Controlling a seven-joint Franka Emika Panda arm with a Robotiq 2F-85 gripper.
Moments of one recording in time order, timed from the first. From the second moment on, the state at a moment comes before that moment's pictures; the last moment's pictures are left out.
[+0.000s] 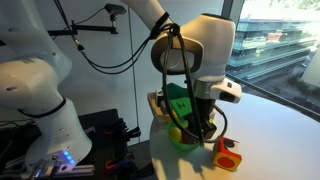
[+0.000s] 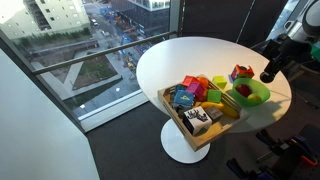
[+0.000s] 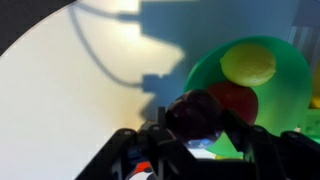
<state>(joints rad) -0.22 -0.04 -0.24 -2.50 0.04 2.46 -0.38</state>
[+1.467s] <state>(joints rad) -0.27 0.10 -0.30 -2.48 -0.04 2.53 -0.24</state>
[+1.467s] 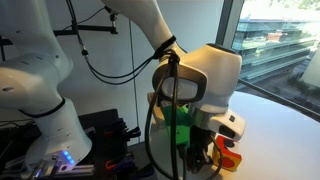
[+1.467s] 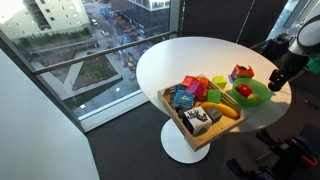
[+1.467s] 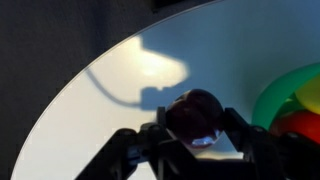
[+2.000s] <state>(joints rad) -0.27 0.17 -0.31 -2.45 -0.04 2.59 -0.22</state>
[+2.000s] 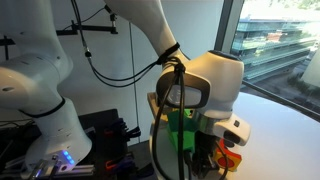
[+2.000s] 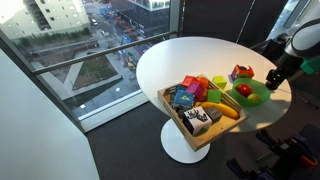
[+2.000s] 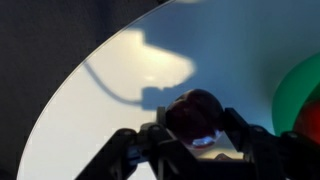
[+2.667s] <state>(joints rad) -0.27 0.20 -0.27 -2.44 -0.01 2.61 -0.22</state>
